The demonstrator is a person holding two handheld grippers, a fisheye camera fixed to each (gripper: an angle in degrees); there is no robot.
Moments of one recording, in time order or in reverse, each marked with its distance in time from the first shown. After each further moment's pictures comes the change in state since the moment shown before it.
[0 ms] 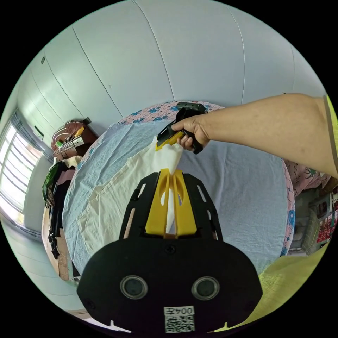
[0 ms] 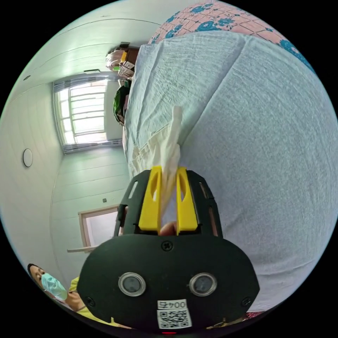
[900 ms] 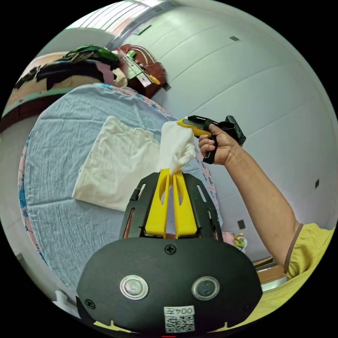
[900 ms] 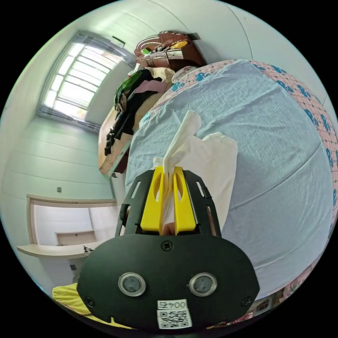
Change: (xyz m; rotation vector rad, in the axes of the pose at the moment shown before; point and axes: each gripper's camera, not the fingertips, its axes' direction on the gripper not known) left arm -0.408 0.424 -0.028 0.259 0.501 -1.070; right arm -0.395 0.090 0.251 0.114 0.412 -0.285
